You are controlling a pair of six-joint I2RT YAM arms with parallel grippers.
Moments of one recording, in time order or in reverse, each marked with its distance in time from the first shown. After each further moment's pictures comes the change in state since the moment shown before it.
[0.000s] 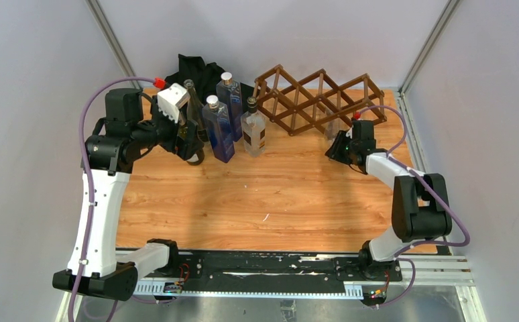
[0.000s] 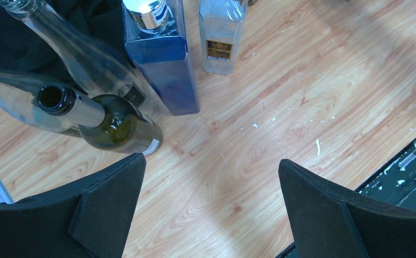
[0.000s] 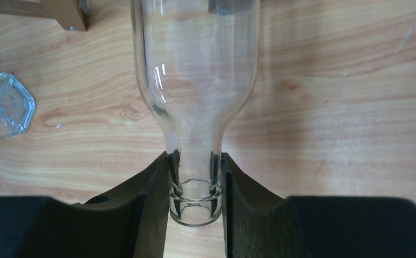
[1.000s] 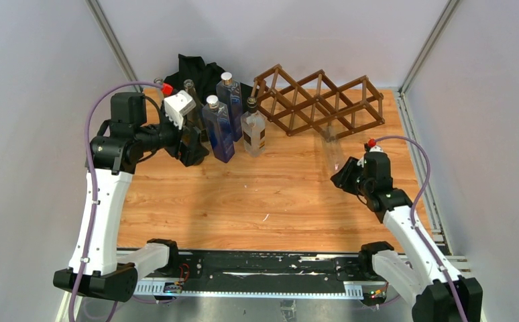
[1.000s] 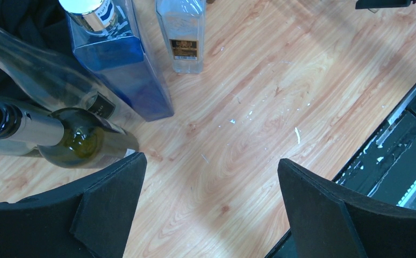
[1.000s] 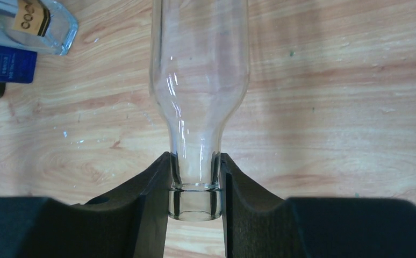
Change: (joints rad) left arm 0.000 -0.007 -0.058 0.000 0.131 0.061; right arm 0.085 -0.710 -0.316 -0.291 0.060 0.095
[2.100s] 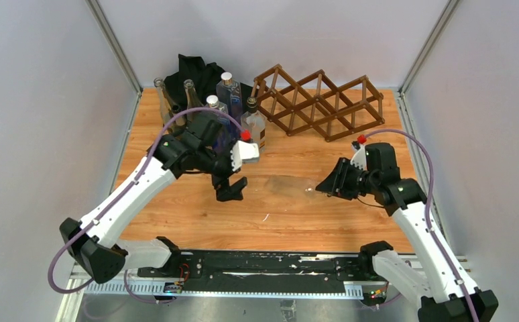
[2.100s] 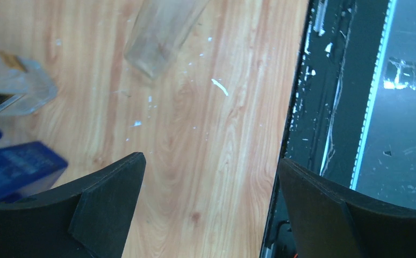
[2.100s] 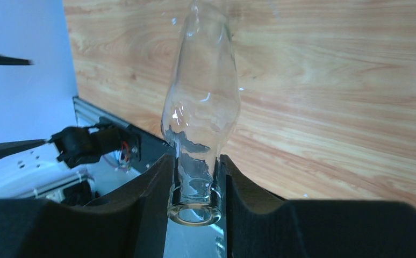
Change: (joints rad) left arm -0.512 0.123 -0.171 0.001 -0.056 0.204; right arm 0.071 -0.041 0.261 -0.421 -0.373 0.087
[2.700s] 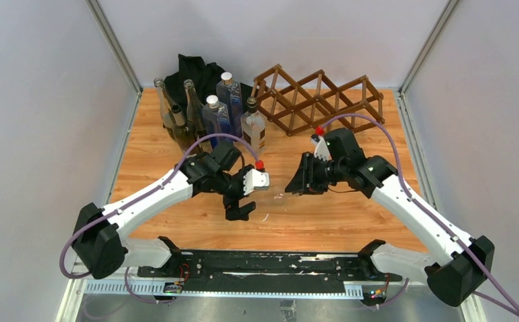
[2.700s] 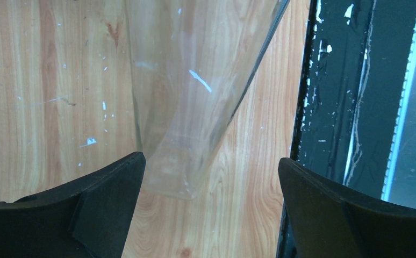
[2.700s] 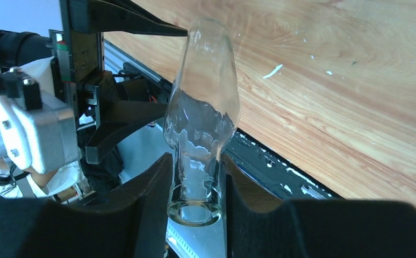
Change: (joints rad) left arm -0.126 0.061 -0.321 0.262 -0.021 0.026; right arm 0.337 0.256 0.212 0.042 -0.021 0.127
